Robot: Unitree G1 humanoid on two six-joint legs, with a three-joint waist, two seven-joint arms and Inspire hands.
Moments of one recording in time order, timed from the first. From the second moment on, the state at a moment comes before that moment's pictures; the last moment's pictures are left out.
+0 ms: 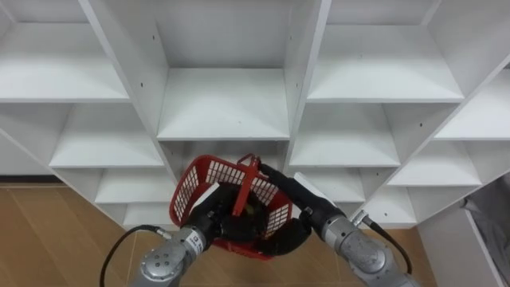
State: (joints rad) left arm -0.05 0.17 -0.30 0.57 -0.07 -0.13 -0.23; right arm -0.06 -0.22 0.37 0.45 -0.24 -0.15 0.19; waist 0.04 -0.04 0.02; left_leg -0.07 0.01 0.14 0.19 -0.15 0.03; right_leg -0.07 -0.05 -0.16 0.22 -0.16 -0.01
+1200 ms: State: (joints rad) left arm -0.04 0.16 -0.30 0.57 -0.07 -0.13 -0.23; right arm -0.05 -0.22 0.37 0.45 -0.24 -0.15 0.18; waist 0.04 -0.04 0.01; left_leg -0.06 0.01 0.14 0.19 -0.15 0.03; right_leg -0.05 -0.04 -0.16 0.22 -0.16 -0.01
